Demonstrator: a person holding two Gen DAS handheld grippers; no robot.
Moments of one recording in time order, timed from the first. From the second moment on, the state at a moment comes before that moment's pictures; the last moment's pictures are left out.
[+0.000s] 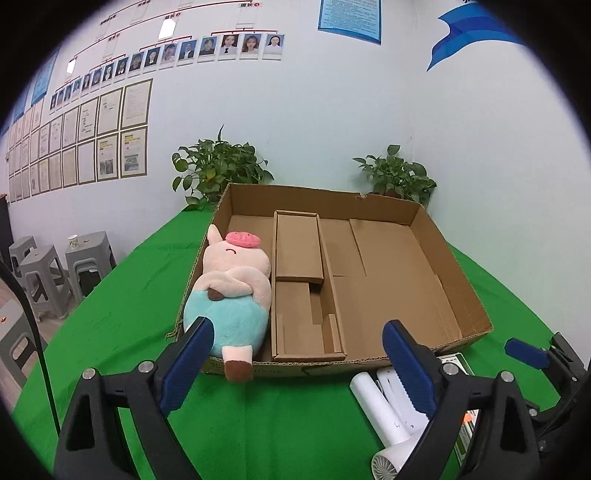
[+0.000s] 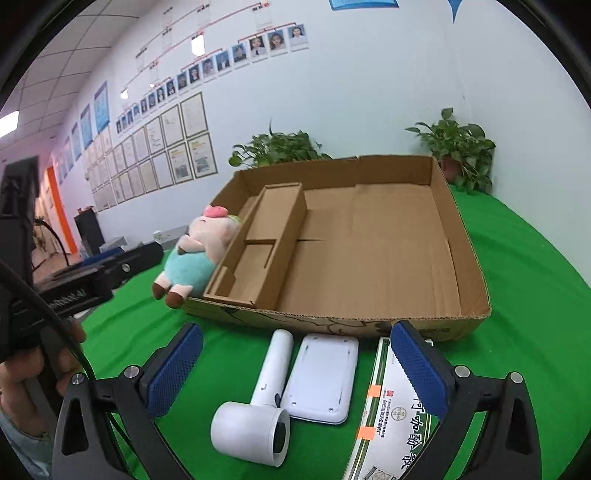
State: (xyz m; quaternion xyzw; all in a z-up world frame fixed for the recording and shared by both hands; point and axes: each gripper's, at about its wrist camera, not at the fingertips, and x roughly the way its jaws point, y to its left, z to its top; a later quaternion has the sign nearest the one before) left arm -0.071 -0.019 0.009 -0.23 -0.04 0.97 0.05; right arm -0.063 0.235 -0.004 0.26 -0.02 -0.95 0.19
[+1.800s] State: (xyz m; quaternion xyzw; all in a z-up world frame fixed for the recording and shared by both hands) left arm -0.111 0.021 -0.103 -0.47 -0.14 0.83 0.27; right arm -0.037 0.195 -0.091 0.42 0.02 -0.87 0.23
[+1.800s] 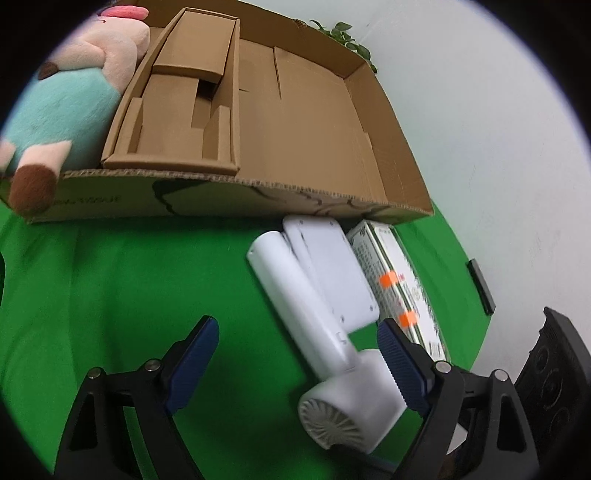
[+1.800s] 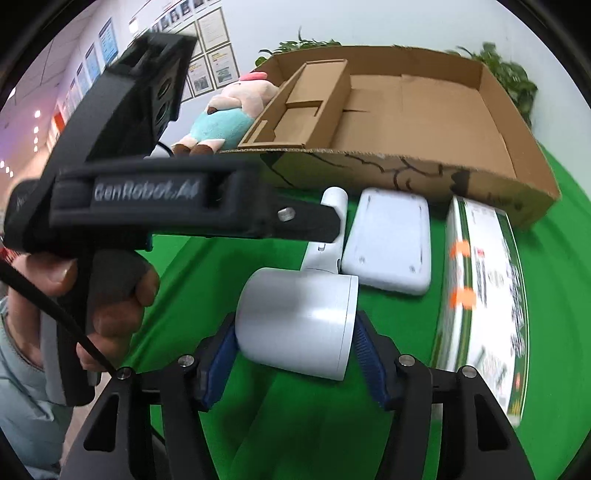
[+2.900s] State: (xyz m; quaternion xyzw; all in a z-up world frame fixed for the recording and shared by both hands) left arm -0.083 0.024 -0.124 -0.52 -0.23 0.77 0.29; right arm 0.001 0.181 -0.085 0.44 0.01 -0.86 0.26
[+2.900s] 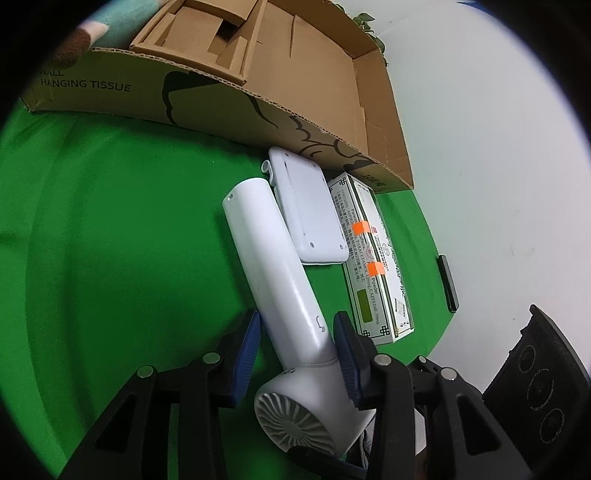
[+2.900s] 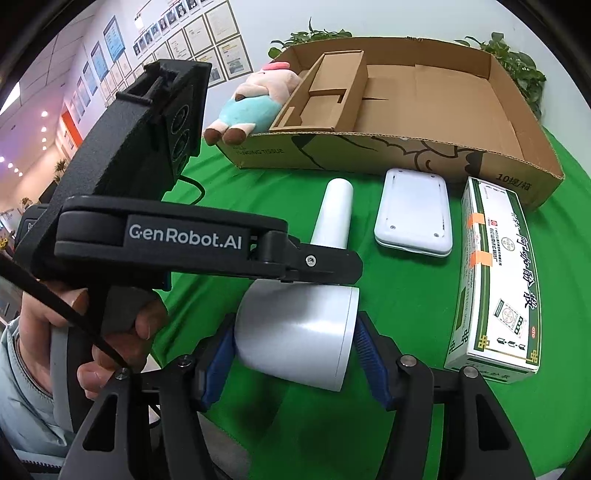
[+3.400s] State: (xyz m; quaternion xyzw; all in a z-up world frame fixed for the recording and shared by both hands) left arm -0.082 0.027 -0.072 -0.48 -0.21 0.80 0.28; right arm 0.005 0.184 -0.049 0.39 -0.01 -0.88 0.26
